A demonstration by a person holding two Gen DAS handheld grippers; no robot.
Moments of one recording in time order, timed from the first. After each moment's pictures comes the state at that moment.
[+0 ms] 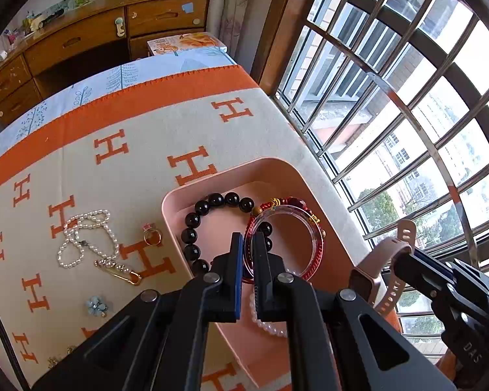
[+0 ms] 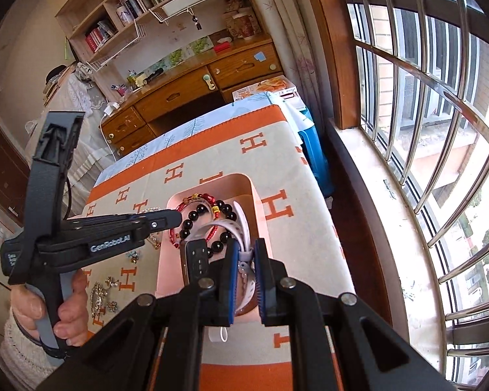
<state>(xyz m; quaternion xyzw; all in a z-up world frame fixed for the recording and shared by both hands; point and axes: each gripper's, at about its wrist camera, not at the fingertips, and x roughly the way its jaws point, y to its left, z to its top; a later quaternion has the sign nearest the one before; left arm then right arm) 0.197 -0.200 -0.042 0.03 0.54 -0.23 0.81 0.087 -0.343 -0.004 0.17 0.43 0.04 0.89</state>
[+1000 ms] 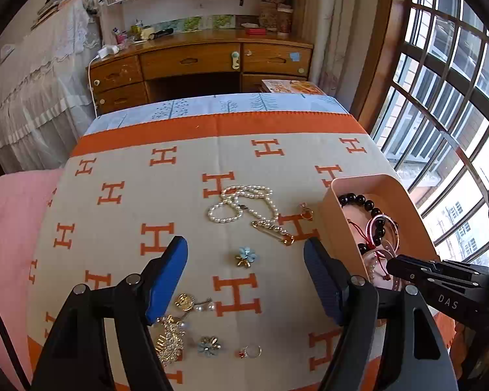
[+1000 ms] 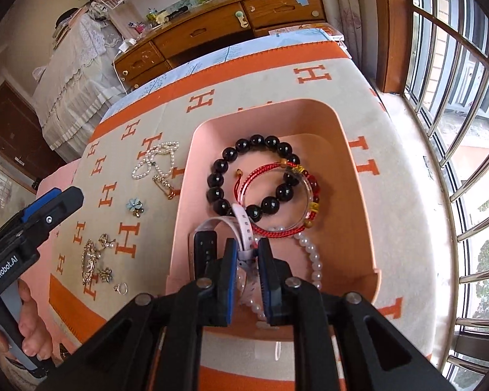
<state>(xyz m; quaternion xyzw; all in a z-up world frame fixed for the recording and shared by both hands) 0.125 -0.052 -0.015 0.00 0.44 -0.04 0.90 0.125 -0.273 -0.059 0.12 0.52 0.11 0.84</state>
